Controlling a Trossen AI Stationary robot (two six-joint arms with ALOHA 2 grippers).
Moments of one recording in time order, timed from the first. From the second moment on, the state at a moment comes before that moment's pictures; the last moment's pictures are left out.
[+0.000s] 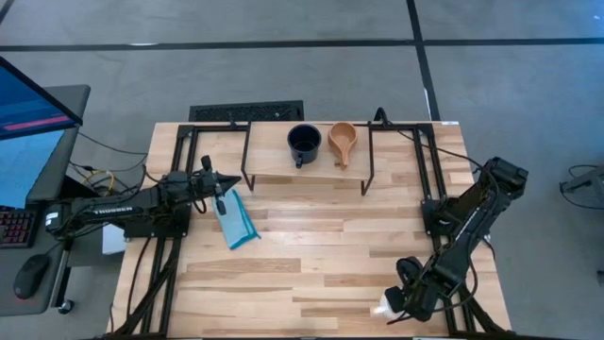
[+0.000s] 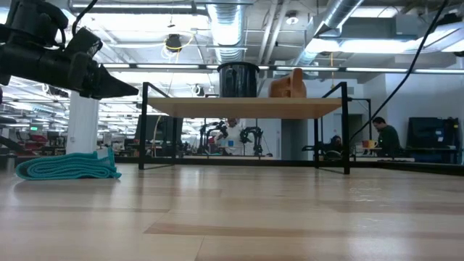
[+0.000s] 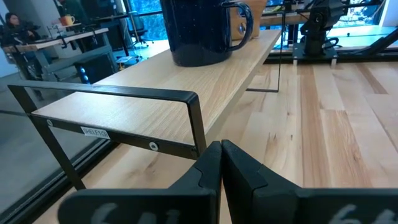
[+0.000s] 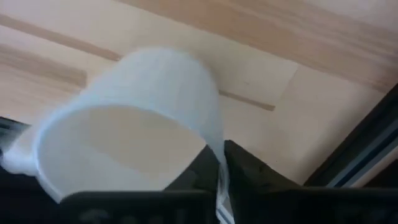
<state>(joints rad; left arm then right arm) 0.27 0.36 0.03 0.21 -0.14 0.11 0.97 1.52 0.98 -0.79 -0.16 2.19</state>
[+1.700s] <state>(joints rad) 0.27 0.35 0.03 0.17 -0.13 0.14 0.24 1.83 1.47 -0.87 -0.05 0.72</state>
